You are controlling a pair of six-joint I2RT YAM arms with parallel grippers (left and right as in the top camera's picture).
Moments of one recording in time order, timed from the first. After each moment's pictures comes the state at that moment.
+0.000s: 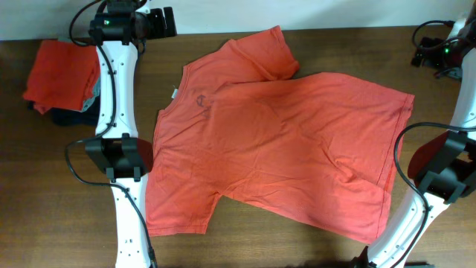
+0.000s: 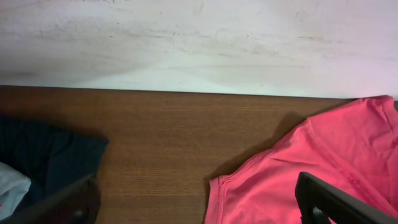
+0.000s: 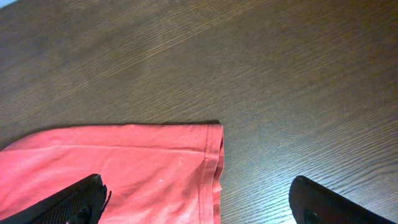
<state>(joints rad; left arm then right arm) -0.03 2.65 2.97 -1.11 0.10 -0.12 -0.45 2.31 2.40 -1.20 -0.02 0.00</state>
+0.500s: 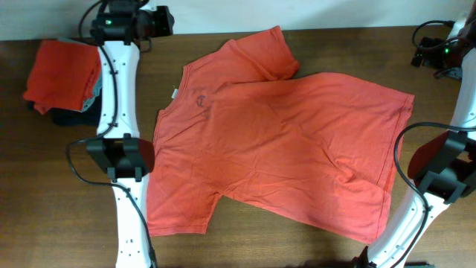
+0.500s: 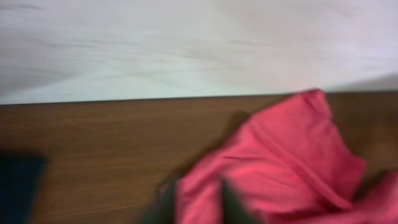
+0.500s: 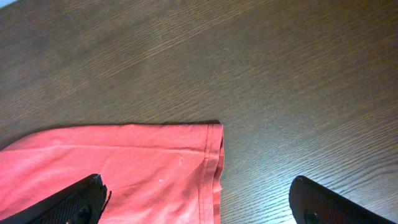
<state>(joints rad) -0.05 2.65 2.97 -1.07 0.28 -0.12 -0.45 2.31 2.40 -1.20 -0.02 0.00</state>
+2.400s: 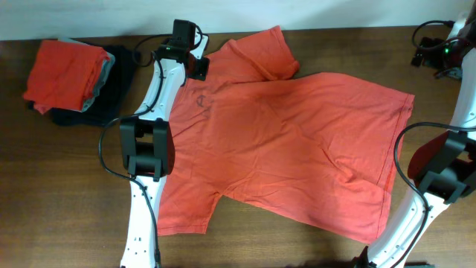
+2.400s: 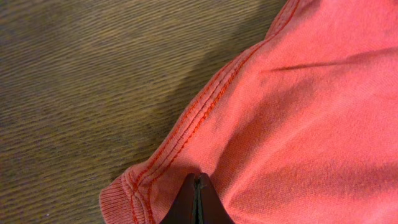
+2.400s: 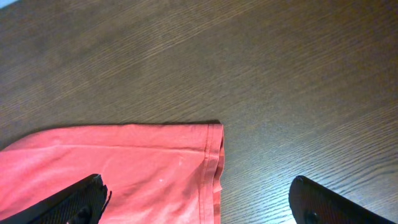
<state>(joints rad) -0.19 2.73 2.50 -0.81 0.03 0.14 -0.45 2.31 2.40 -1.20 -0.02 0.00</state>
